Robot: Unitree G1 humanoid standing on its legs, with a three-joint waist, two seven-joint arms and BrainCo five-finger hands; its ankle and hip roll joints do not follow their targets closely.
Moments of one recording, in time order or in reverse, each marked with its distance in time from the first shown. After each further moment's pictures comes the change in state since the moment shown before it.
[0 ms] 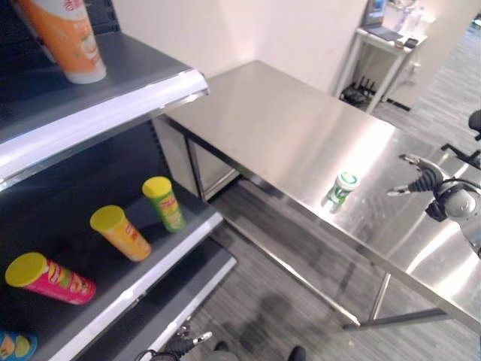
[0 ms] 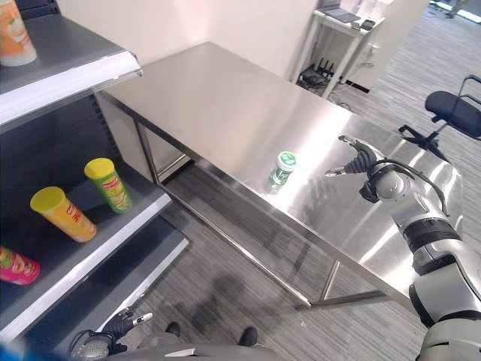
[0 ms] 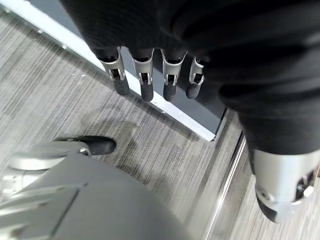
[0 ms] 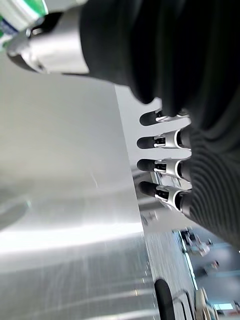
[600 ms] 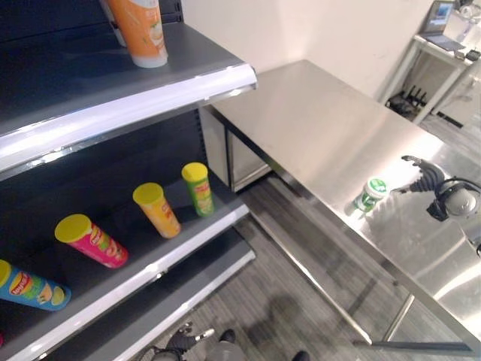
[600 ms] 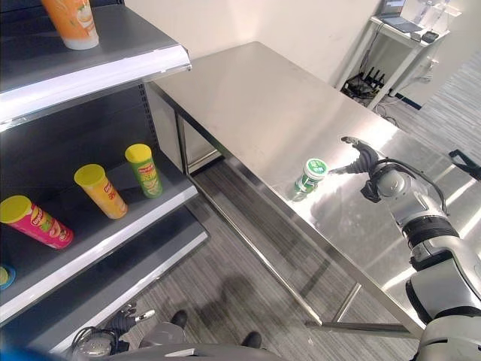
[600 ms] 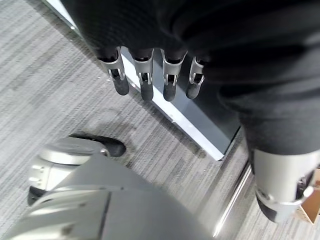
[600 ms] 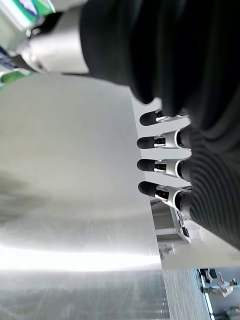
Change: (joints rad) left arm -0.011 -0.006 -0.004 -0.002 0.000 0.000 0.002; right arm -0.025 0.006 0.005 0.030 -0.012 0.003 0.003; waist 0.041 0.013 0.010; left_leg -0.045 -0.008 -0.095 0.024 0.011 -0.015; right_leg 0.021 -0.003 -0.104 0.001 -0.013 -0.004
